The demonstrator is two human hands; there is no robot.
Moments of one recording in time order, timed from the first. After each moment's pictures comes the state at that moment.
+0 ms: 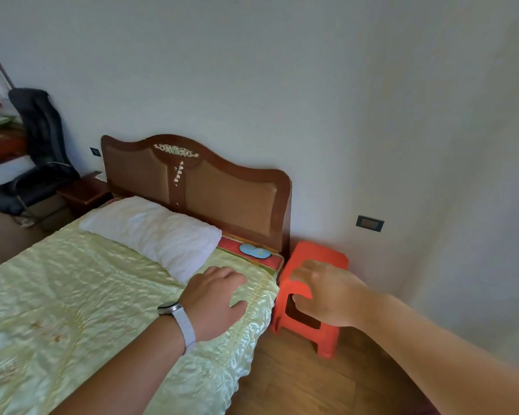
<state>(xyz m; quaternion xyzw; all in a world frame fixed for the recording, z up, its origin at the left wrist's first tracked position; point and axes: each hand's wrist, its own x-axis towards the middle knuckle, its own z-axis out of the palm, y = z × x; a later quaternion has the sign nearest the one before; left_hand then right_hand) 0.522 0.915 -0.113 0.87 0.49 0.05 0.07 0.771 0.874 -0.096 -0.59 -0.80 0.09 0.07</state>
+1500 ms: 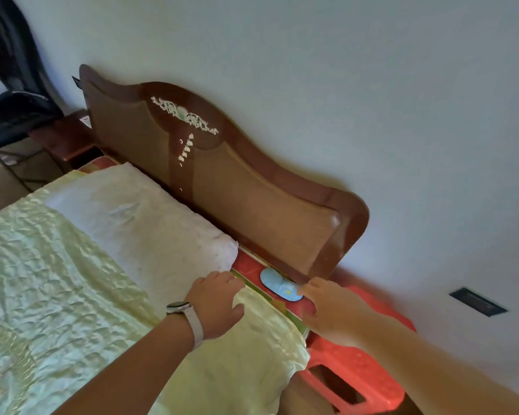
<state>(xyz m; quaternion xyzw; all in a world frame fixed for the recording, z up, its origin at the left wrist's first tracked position) 0.488 1.385 -0.253 0.81 0.56 -0.06 0.15 0.745 1.364 -0.228 -0.58 -0.78 0.20 -0.04</state>
